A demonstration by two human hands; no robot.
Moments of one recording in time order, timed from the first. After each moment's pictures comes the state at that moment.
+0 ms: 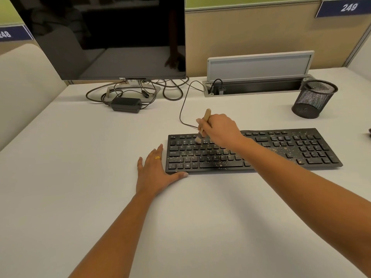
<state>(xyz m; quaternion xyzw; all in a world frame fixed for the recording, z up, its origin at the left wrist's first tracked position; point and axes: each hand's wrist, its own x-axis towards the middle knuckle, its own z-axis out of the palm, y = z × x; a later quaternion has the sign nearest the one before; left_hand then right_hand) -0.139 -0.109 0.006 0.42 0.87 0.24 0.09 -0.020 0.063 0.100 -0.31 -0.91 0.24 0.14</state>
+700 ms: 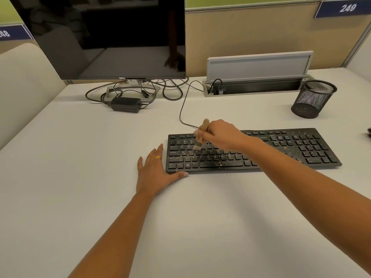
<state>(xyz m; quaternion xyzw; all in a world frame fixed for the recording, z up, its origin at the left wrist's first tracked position) -0.140 -0.109 0.005 0.42 0.87 0.23 0.09 -0.009 0.064 0.100 -0.24 -0.95 0.22 0.04</state>
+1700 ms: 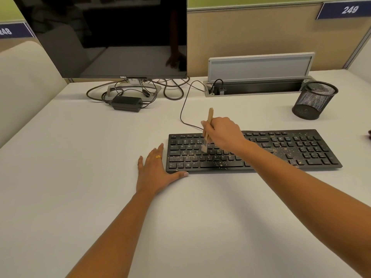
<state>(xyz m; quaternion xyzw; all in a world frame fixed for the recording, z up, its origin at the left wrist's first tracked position) -0.140 -0.109 0.006 0.42 0.87 0.23 0.10 -0.016 0.061 0.094 -0.33 -0.90 0.23 0.14</state>
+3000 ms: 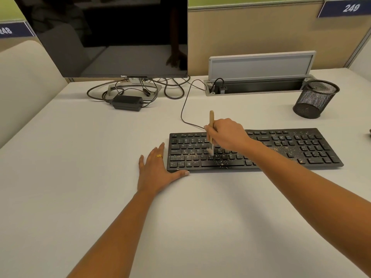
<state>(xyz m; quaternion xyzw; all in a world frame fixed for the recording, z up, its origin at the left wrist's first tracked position) -0.139 -0.108 0.005 0.41 0.88 0.23 0.08 -0.009 0.067 0.091 -0.32 -0.92 0.20 0.10</state>
